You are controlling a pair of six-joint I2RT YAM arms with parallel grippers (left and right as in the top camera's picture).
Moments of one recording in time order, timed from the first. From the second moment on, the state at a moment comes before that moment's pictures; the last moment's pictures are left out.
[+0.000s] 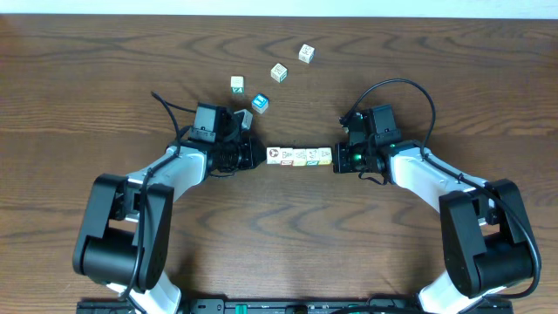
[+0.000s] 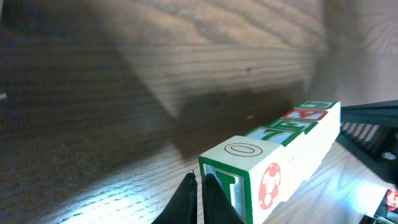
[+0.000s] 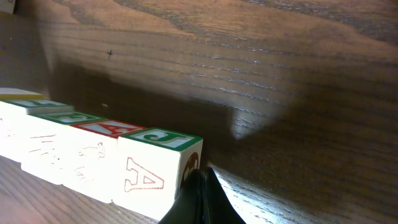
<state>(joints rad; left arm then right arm) -0.23 1.80 0.88 -0.14 0.62 -0.40 0.28 1.79 0.90 -0.22 -0.39 0.26</state>
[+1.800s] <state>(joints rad) -0.26 1.79 0.89 -0.15 0.59 -0.41 0.28 1.71 0.94 -0.28 -0.36 0.26</state>
